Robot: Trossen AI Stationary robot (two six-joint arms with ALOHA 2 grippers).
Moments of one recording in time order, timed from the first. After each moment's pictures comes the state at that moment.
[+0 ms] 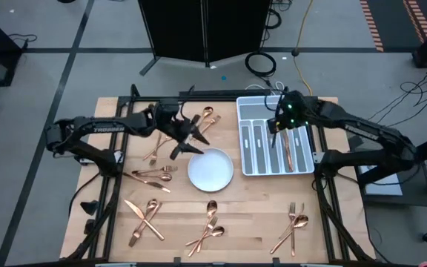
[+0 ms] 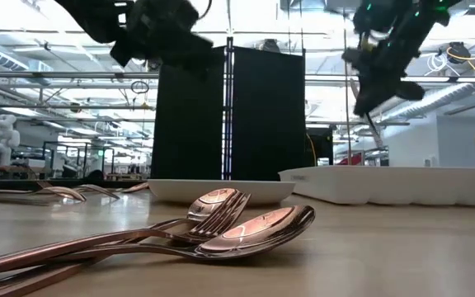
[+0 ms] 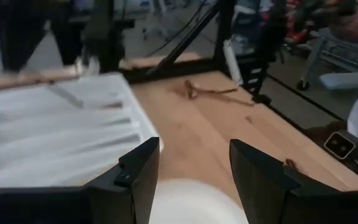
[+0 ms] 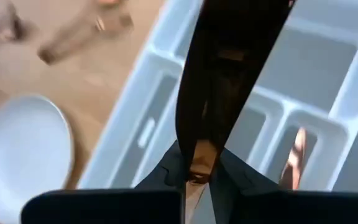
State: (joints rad) left arm 0.36 1.38 0.84 0.15 0.83 0.27; right arm -0.58 1.07 0.90 -0.80 0.02 0.59
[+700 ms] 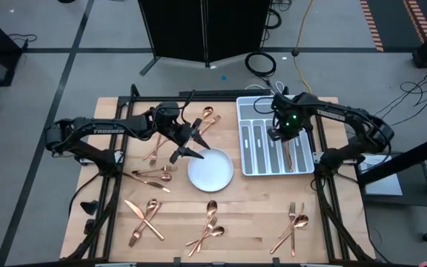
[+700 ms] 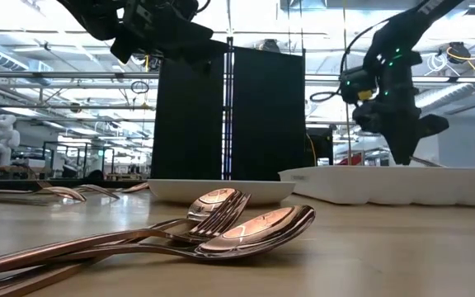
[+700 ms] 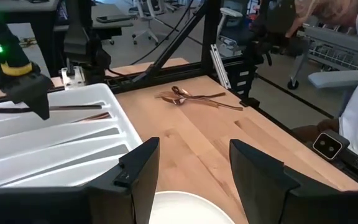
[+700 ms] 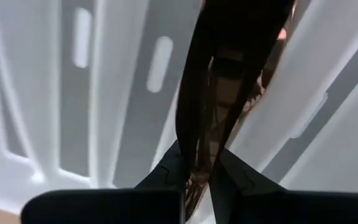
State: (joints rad) left arm 0.33 1.38 0.84 0.17 0.83 0.27; right arm -0.75 1.43 0.90 -1.09 -0.18 0.50
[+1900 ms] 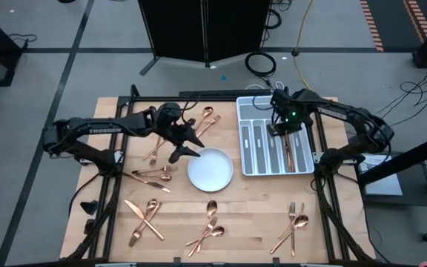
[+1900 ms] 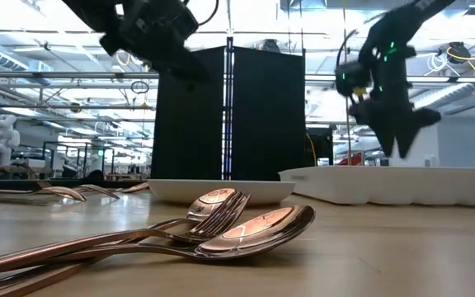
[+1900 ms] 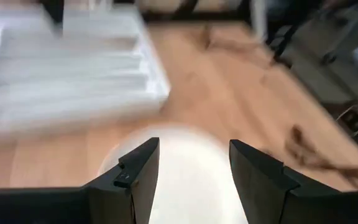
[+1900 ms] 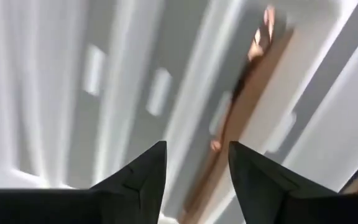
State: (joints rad) left arm 0.32 1.34 0.89 -0.18 0.62 0.27; right arm -0.74 1.42 0.99 -1.12 -0.10 0.51
